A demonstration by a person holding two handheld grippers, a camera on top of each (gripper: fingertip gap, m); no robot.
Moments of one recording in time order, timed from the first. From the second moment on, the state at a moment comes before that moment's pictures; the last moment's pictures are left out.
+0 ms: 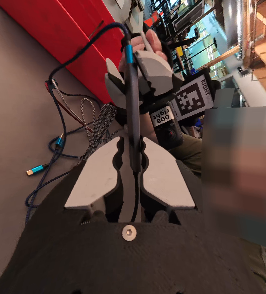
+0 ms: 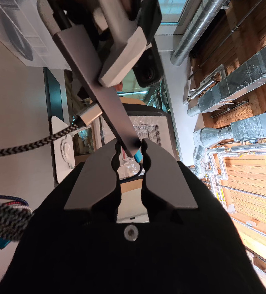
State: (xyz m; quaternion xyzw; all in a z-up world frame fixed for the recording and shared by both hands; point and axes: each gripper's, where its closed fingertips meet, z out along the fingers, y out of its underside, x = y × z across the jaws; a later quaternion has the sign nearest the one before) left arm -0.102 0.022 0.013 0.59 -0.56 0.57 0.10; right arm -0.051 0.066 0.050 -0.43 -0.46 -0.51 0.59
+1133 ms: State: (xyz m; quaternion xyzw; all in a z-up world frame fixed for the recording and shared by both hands) left arm -0.117 0.072 0.004 0.61 -0.54 0.58 0.08; right arm -0.107 0.085 0.011 -0.61 -0.28 0.00 0.74
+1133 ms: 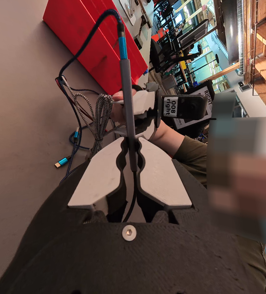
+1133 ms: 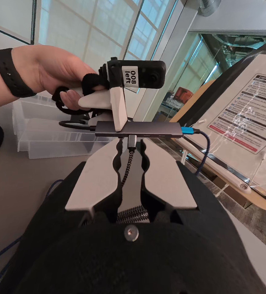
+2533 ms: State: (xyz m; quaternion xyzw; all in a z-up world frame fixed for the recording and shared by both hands) left arm -0.090 0.064 0.033 0.59 -0.50 0.64 0.00; right arm -0.093 0.073 0.032 -0.57 -0.25 -0.09 0.78
